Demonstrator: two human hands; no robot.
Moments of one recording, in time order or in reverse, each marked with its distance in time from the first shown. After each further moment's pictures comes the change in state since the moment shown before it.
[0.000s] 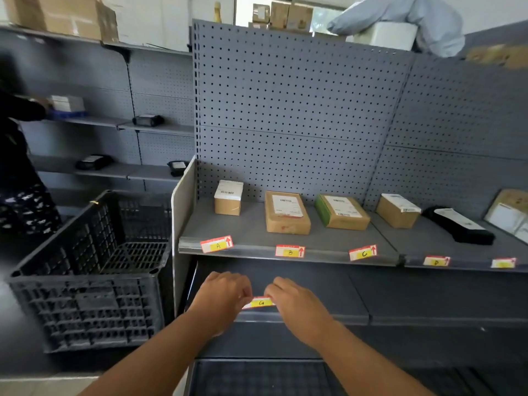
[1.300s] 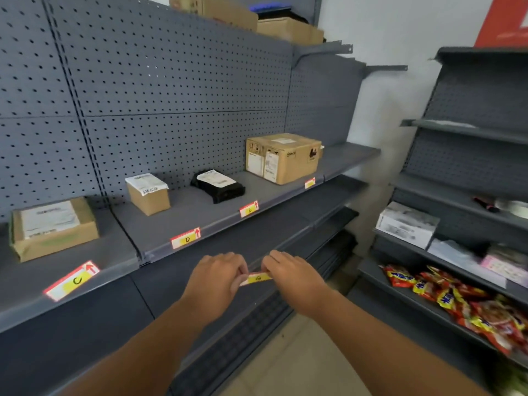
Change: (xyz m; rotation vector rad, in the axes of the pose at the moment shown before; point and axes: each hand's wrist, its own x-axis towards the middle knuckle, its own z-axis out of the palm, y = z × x) left_hand 0.249 0.497 0.172 -0.281 -0.107 0.573; right_hand -0.384 0.371 -0.128 -0.297 0.036 0.641
